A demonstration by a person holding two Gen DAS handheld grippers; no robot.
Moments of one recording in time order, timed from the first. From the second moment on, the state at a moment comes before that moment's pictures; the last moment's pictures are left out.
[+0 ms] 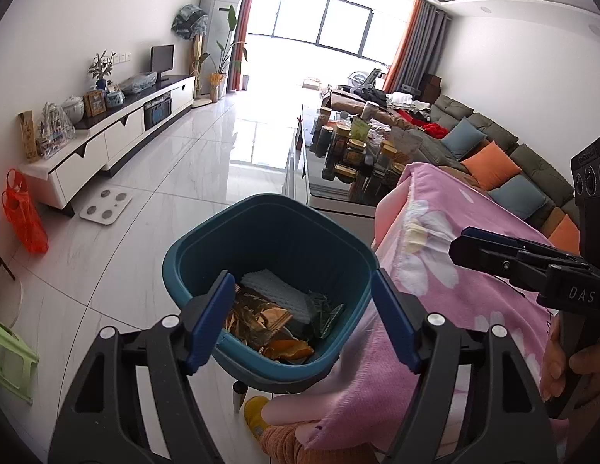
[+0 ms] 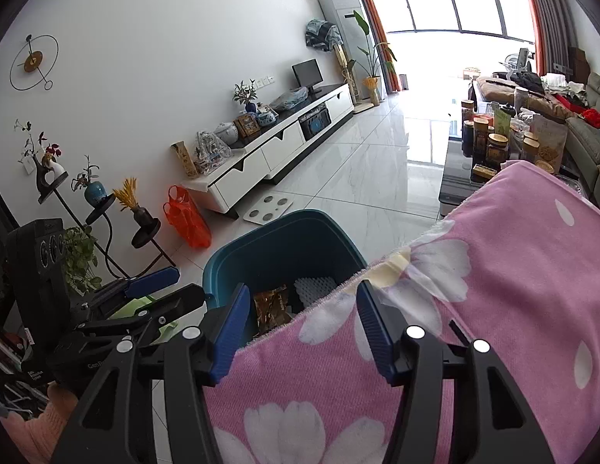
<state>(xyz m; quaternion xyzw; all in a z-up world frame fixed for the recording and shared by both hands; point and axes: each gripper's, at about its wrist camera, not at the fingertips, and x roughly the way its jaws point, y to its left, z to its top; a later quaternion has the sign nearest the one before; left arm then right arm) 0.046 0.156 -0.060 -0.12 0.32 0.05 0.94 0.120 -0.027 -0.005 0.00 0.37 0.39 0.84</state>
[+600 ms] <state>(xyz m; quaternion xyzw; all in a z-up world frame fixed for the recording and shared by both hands) 0.008 0.005 -0.028 -0.06 0.24 -0.08 0.97 0.014 -0.199 0.004 0.02 0.25 0.21 0.94</state>
